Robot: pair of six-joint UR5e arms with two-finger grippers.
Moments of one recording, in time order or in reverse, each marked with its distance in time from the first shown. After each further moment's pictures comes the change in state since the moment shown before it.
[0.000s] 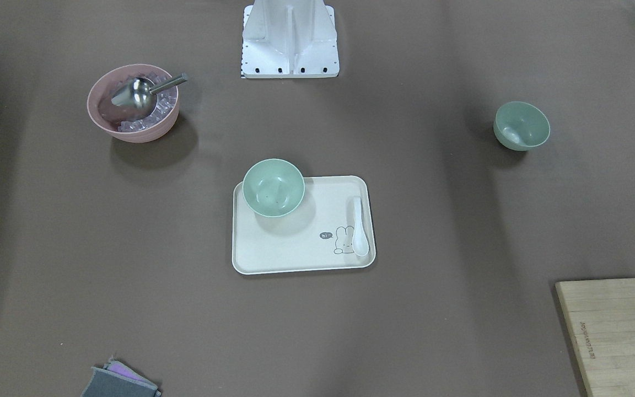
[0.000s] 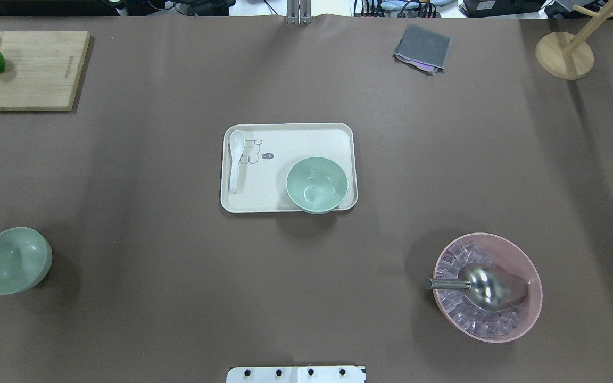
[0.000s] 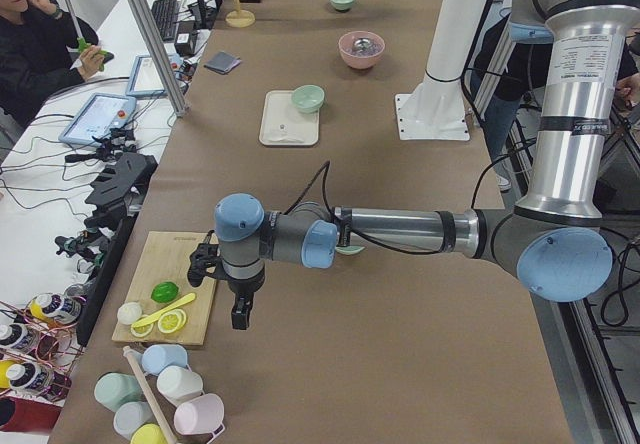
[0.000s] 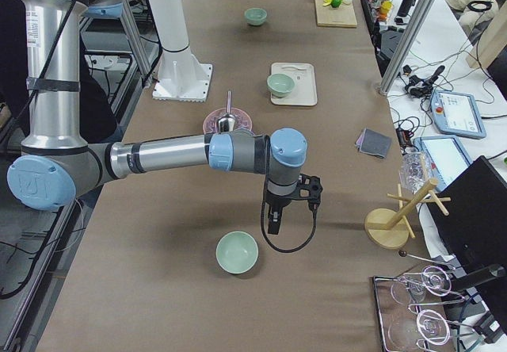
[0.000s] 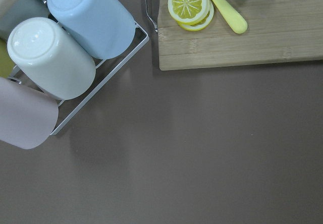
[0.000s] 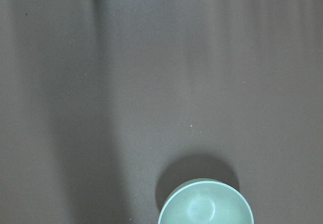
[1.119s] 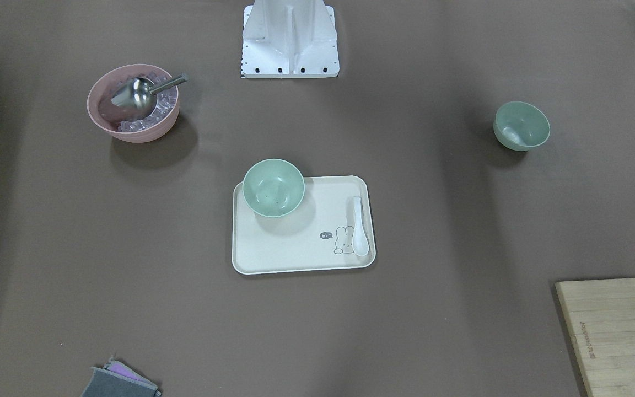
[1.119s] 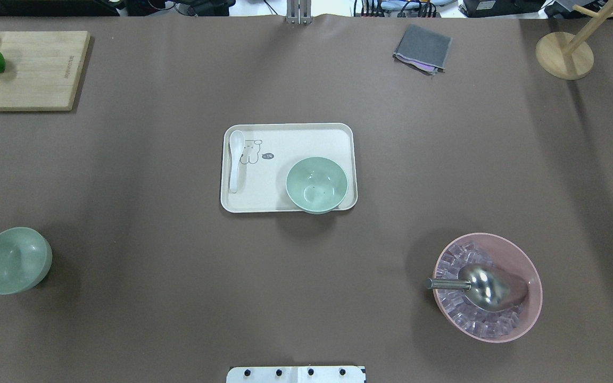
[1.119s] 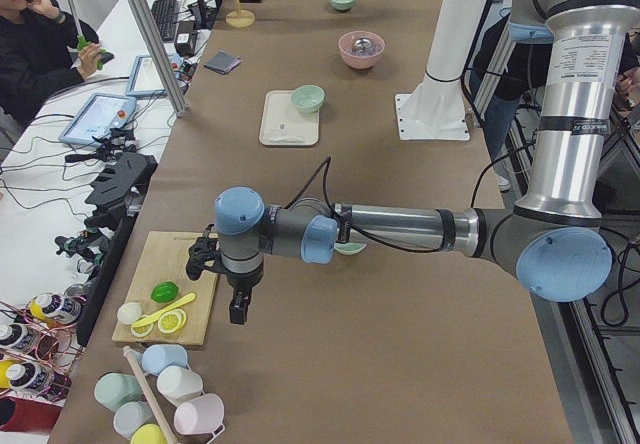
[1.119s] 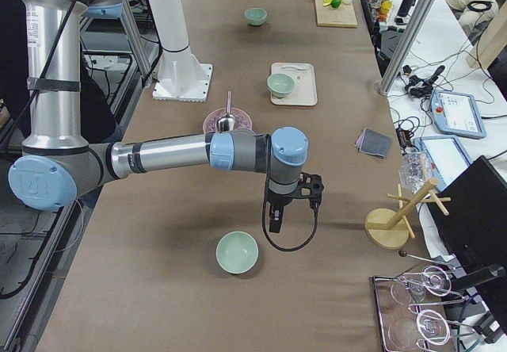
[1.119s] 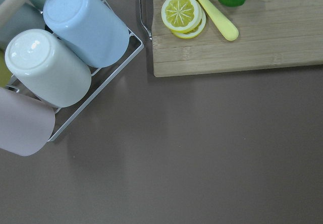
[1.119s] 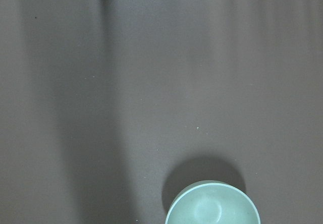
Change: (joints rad) left arm 0.000 -0.002 -0.020 0.001 0.000 -0.004; right arm 0.000 0.004 0.004 0.000 0.018 0.001
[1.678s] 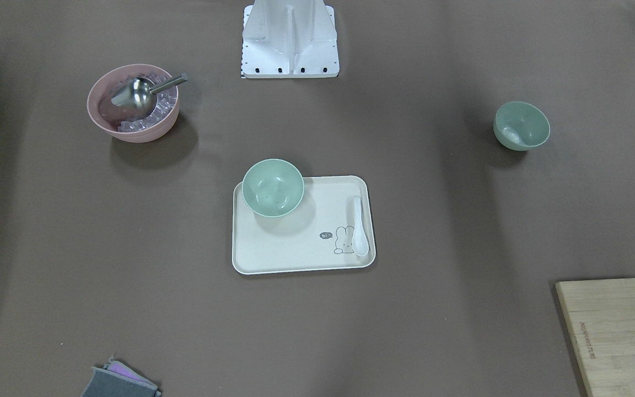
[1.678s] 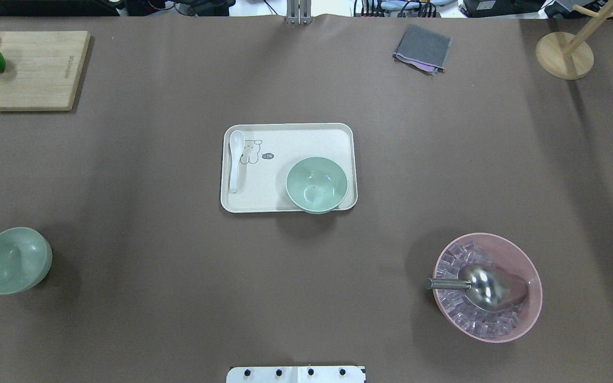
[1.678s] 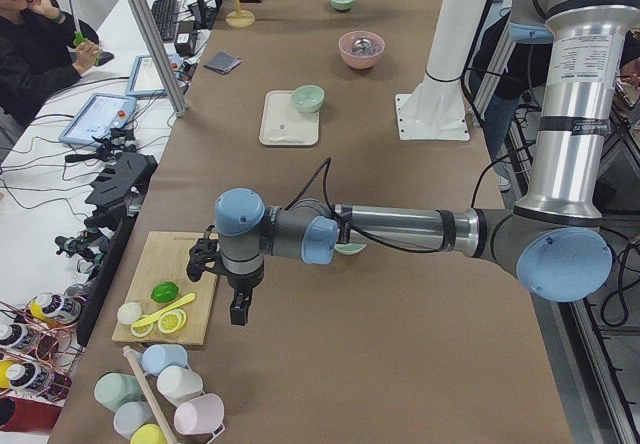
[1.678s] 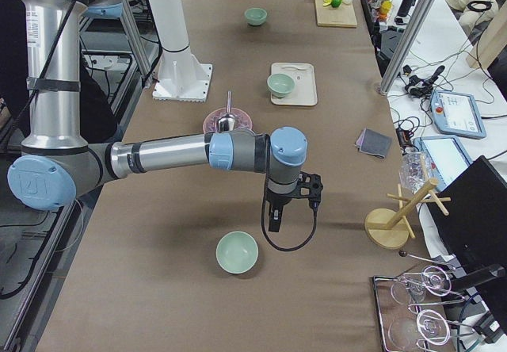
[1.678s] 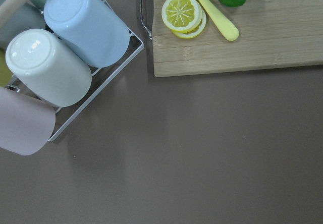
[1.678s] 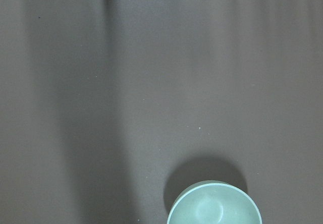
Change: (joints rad) left arm 0.001 0.002 0.002 -0.001 0.000 0.004; right arm 0.000 0.001 0.002 0.000 0.003 -0.003
